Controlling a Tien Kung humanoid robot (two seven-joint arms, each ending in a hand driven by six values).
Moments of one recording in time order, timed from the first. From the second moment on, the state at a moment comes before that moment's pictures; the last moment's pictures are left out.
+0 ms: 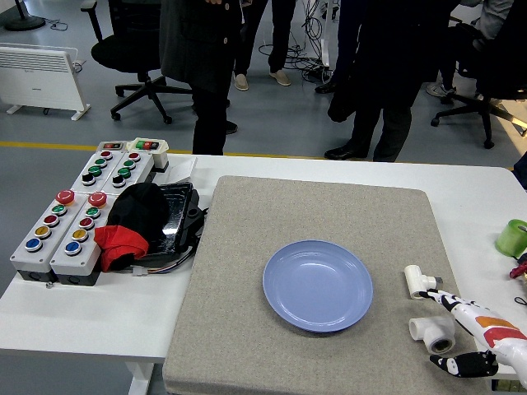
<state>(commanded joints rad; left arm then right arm) -0.25 0.05 -1.31 -0.18 1.57 0.07 0.39 0.02 -0.39 1.32 1.60 -2.04 0.20 -0.02</state>
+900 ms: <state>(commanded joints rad) -0.25 0.05 -1.31 -0.18 1.57 0.07 0.39 0.06 -0.38 1.28 1.52 -2.03 0.18 -0.05</state>
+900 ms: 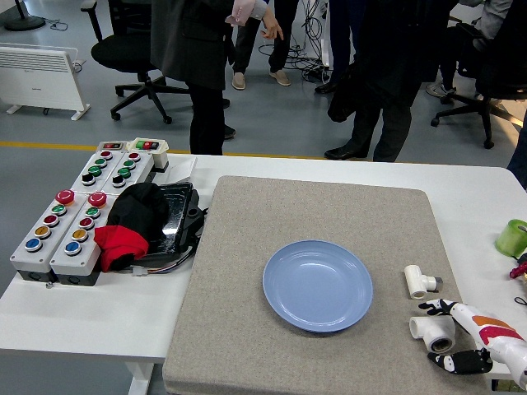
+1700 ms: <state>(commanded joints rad) -0.24 0.04 -1.32 -0.18 1.59 0.07 0.39 0.06 -0.39 1.27 1.53 -2.00 0.15 -0.05</state>
